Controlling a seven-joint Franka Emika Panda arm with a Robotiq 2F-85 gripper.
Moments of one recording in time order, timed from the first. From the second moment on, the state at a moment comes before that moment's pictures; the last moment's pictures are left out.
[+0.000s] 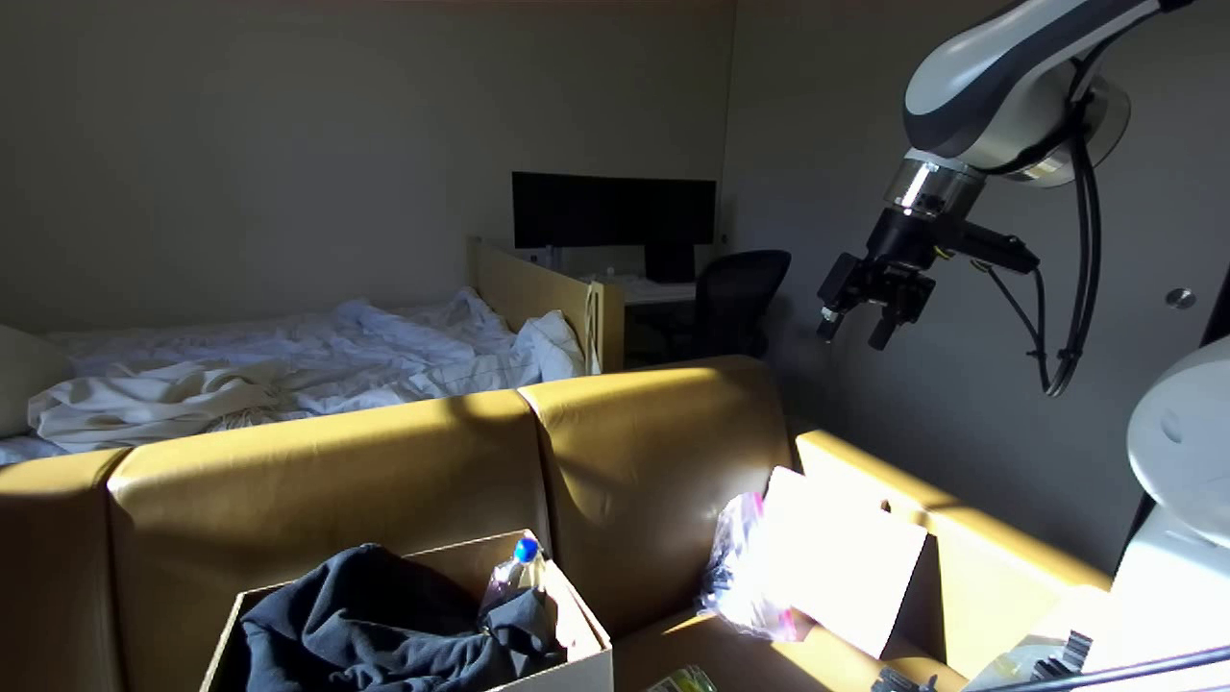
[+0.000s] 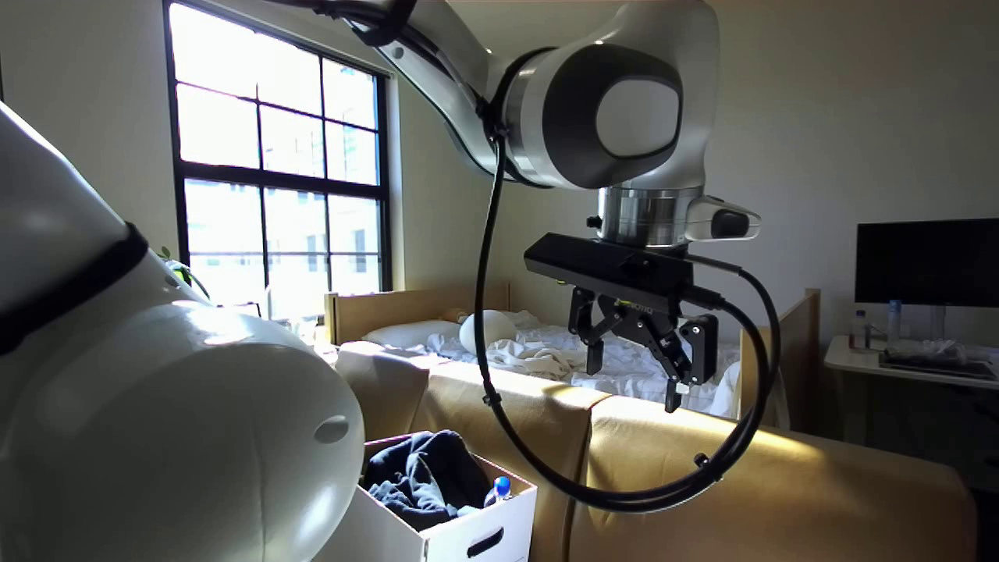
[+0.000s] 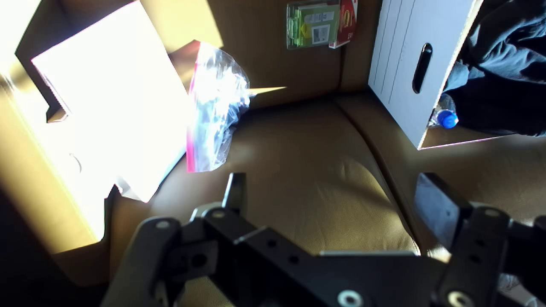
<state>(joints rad) -0.10 -0.71 -0.35 -2.77 0.04 2.27 -0.20</state>
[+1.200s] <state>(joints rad) -0.01 -0.57 -0.40 -2.71 0.17 2.30 -0.32</state>
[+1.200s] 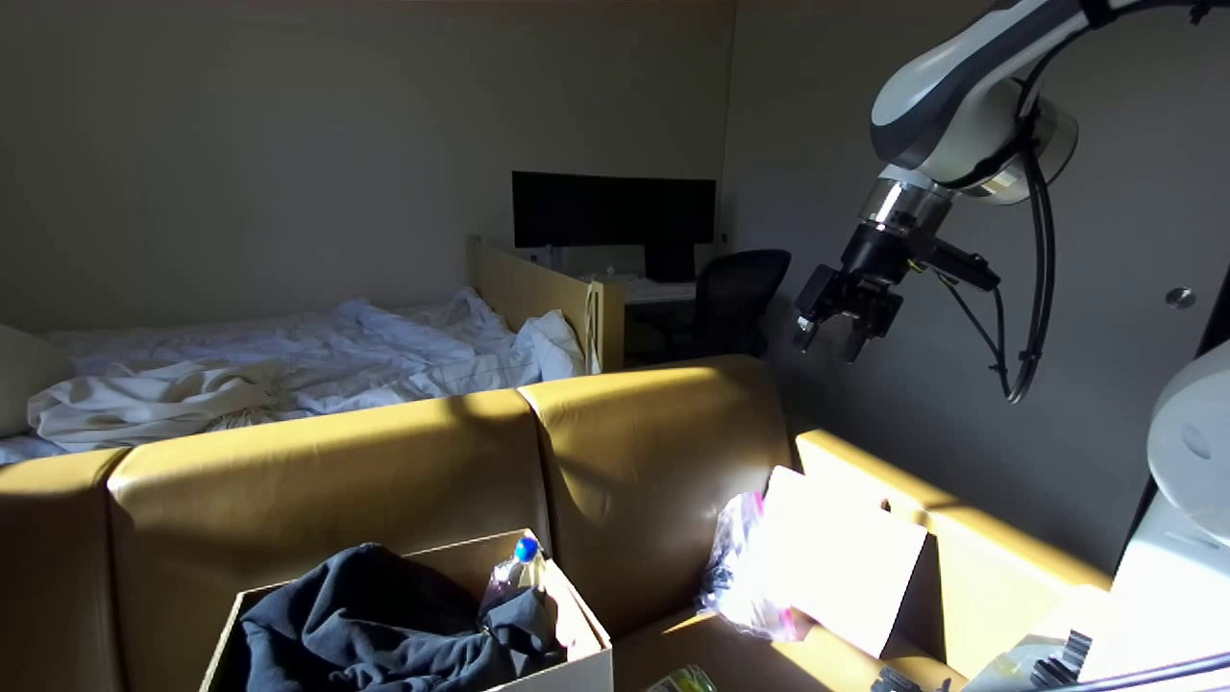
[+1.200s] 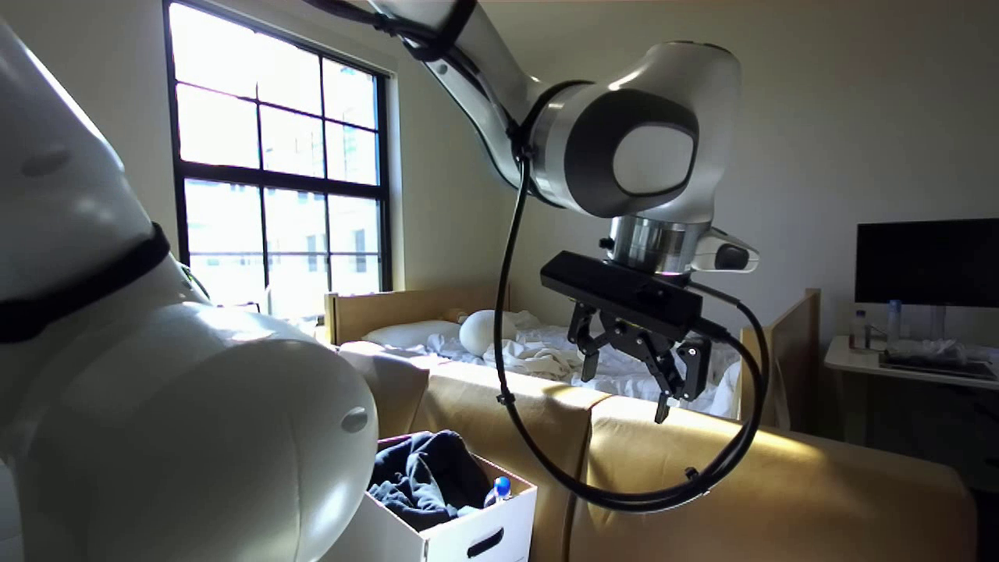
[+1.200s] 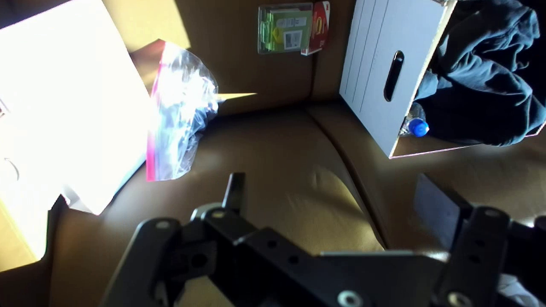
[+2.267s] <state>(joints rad) 0.40 0.30 -0.18 -2.24 0.98 2.80 -0.69</state>
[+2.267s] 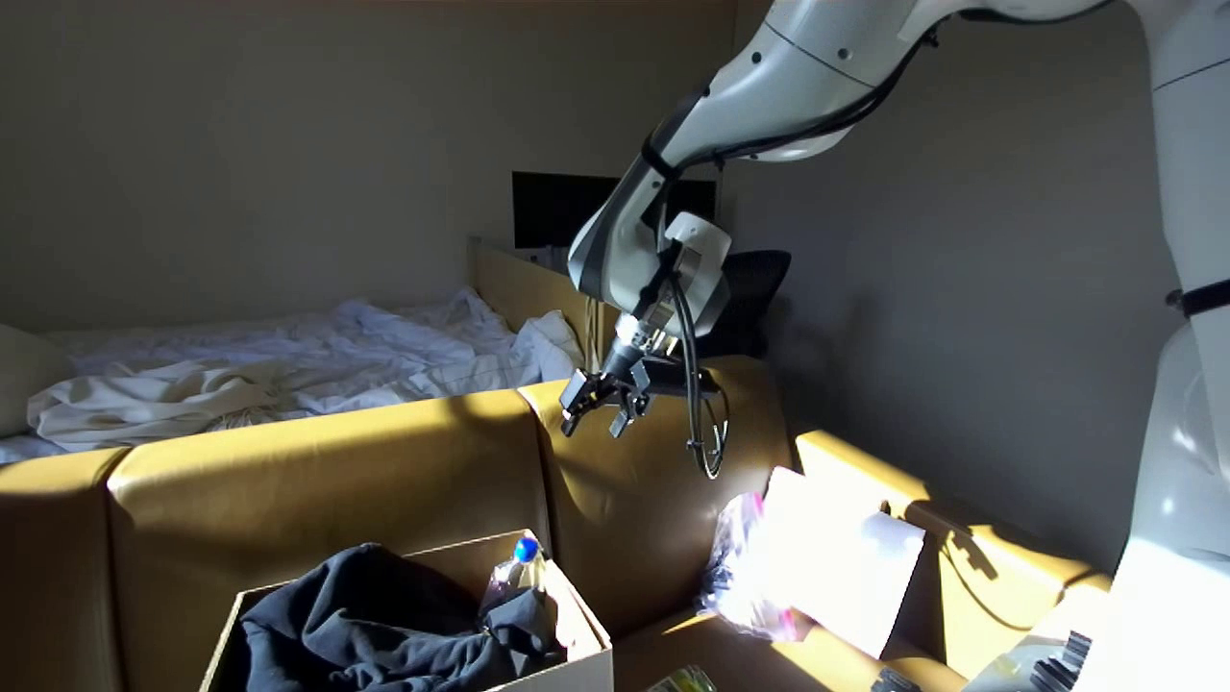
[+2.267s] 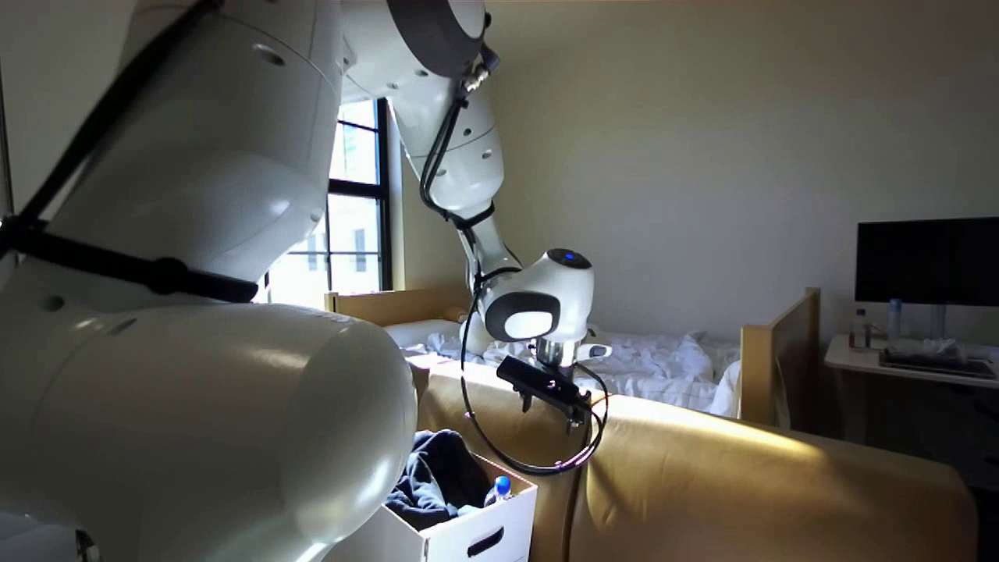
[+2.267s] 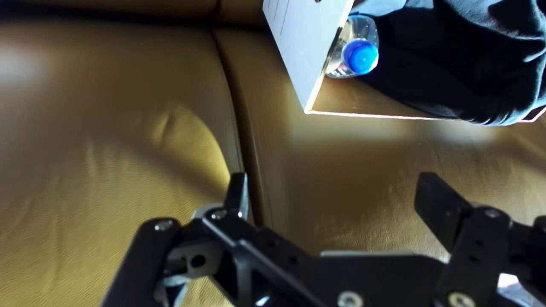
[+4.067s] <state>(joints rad) 0.18 0.87 0.20 -1.70 0.32 2.64 0.07</state>
